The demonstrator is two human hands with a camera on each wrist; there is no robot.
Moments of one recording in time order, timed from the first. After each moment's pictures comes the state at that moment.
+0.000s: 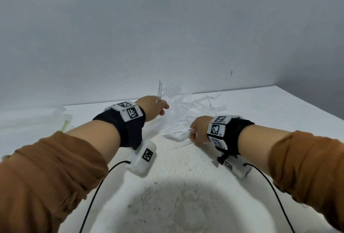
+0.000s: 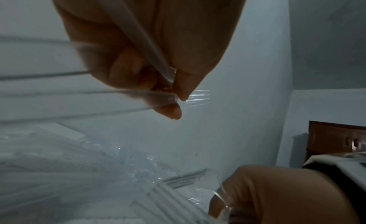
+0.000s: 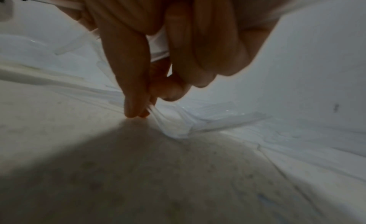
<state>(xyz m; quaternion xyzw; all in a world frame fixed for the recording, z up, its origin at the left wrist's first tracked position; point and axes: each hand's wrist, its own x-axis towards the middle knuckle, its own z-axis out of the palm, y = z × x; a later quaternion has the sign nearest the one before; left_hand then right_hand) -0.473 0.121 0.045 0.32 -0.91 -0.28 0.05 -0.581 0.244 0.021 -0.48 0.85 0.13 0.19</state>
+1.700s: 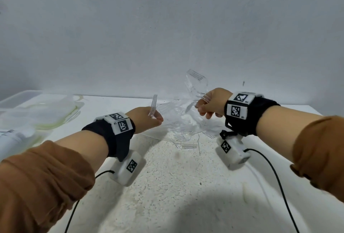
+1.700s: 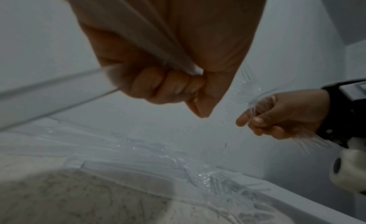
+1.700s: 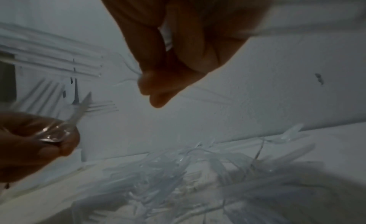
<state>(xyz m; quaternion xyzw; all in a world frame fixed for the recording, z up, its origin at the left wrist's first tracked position) -0.506 0.197 0.029 0.44 -0.86 -0.24 0.07 -0.706 0.285 0.061 -0.49 0.80 -0.25 0.23</state>
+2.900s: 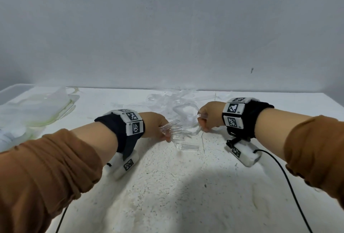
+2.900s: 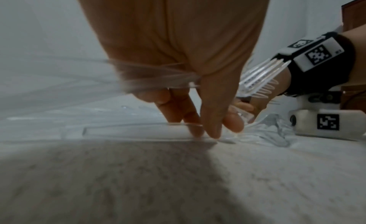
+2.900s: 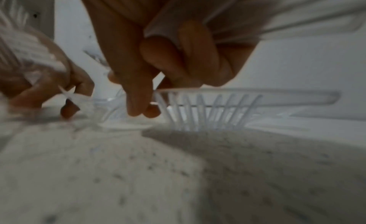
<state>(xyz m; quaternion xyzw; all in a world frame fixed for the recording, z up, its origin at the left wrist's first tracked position) -0.534 0.172 -0.002 0.29 -0.93 -0.17 -0.15 -0.716 0.255 0.011 -0.61 0.77 0.04 0.21</state>
